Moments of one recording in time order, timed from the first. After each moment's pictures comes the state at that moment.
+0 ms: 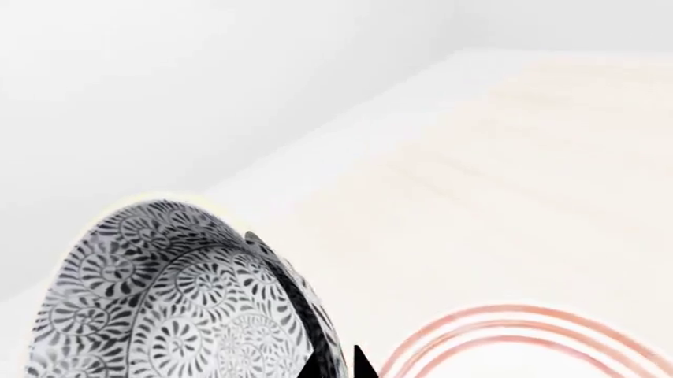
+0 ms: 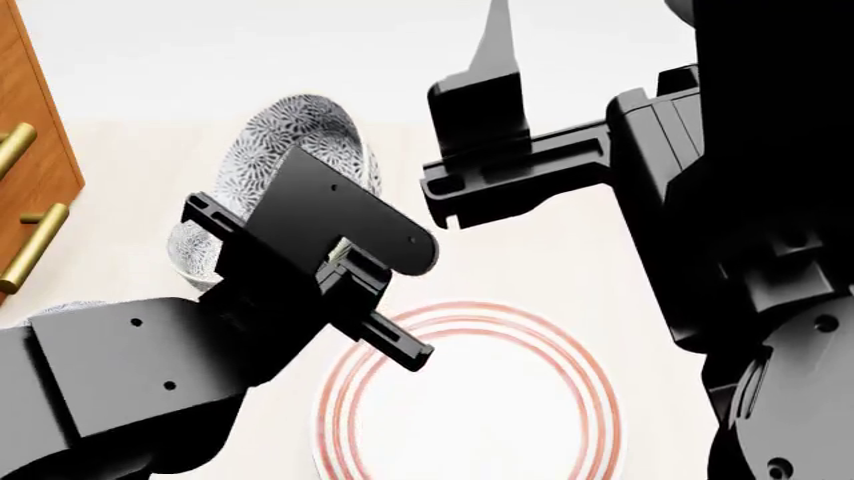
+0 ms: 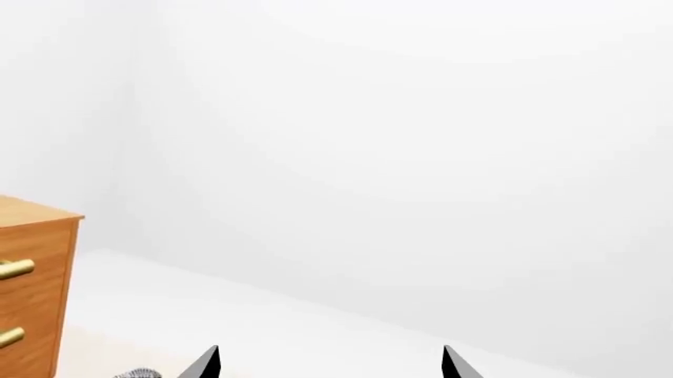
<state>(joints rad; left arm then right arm) -1.11 -0.24 0.85 0.04 -0.79 -0.92 -0.45 1.25 0.70 -0.26 -0.63 1.51 1.09 0.89</state>
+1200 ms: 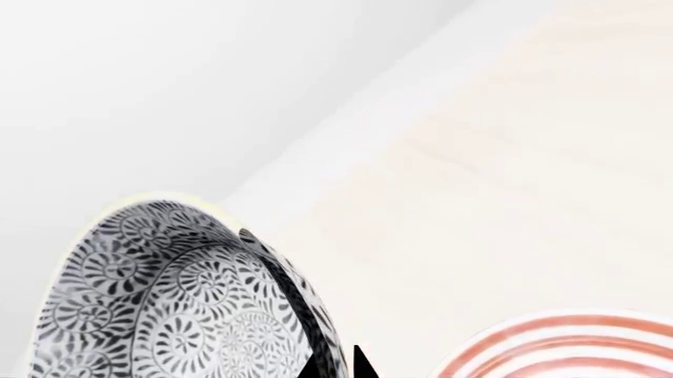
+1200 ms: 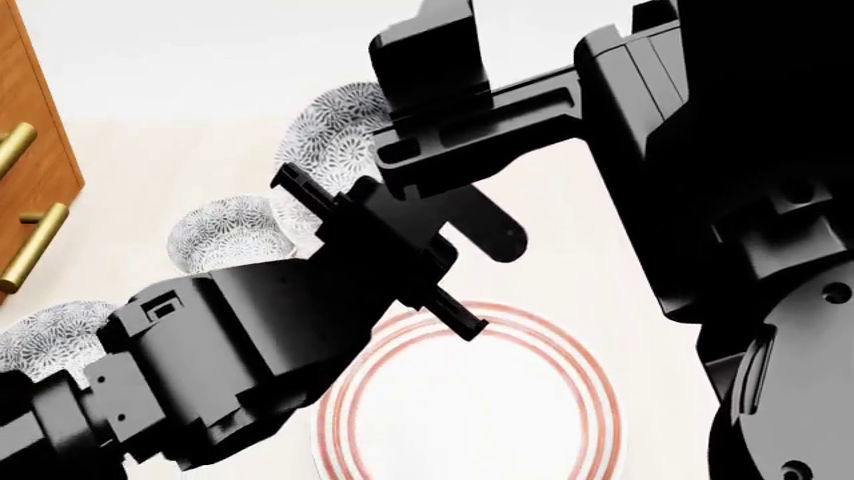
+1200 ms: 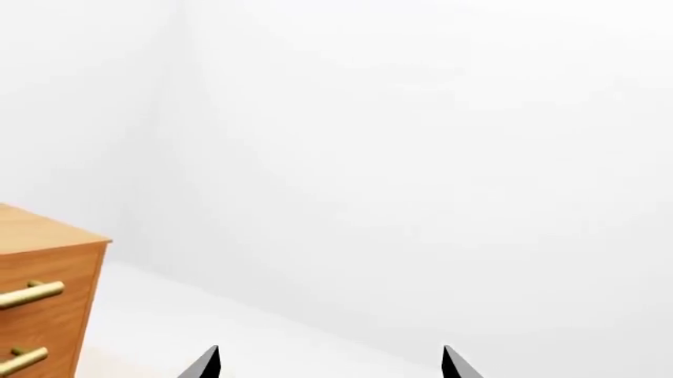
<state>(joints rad) -1.34 -0.01 1.29 -0.61 -0.83 -0.55 -0.39 1.40 0.68 -0.31 -0.61 1.59 1.12 0.92</state>
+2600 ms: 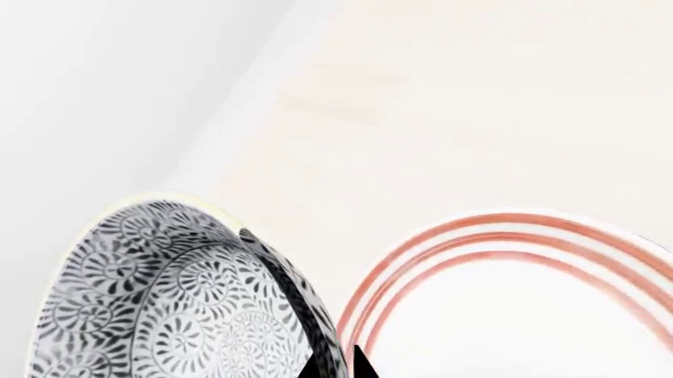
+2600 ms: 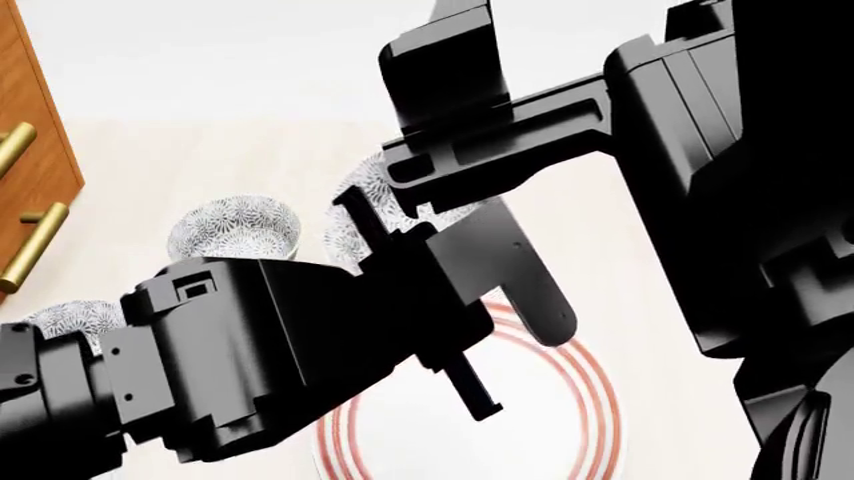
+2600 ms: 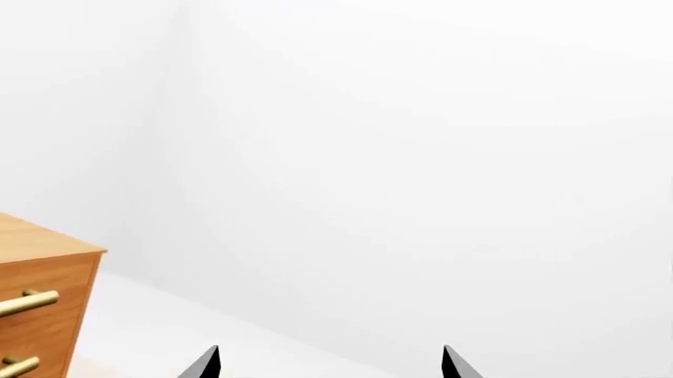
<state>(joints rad) -1.49 0.00 1.55 -0.51 -1.02 -0.68 -0.25 1.44 0.74 -0.31 -0.66 1.68 1.09 0.98</state>
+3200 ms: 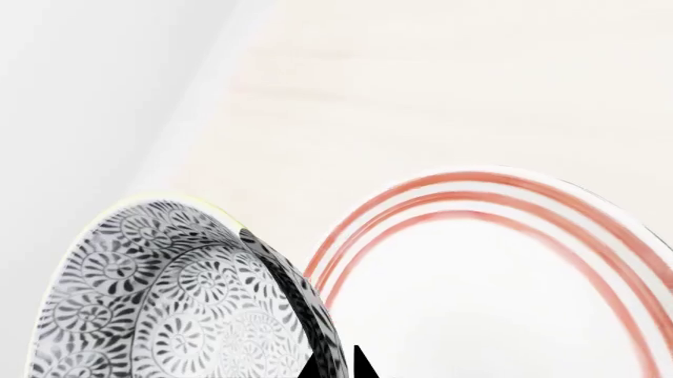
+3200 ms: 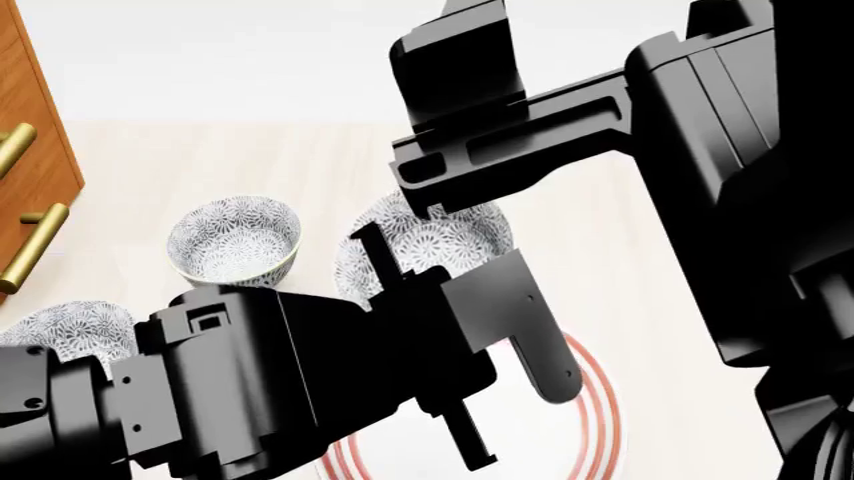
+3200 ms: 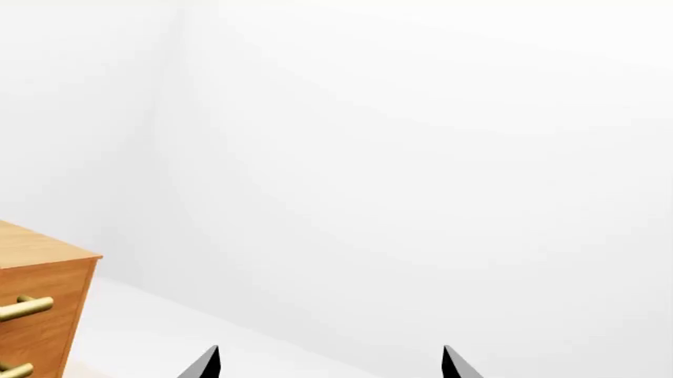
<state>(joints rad) -1.45 0.00 1.55 -0.45 -0.96 -0.76 -0.19 1.45 0.77 -0.31 -0.67 1.71 1.08 0.99</state>
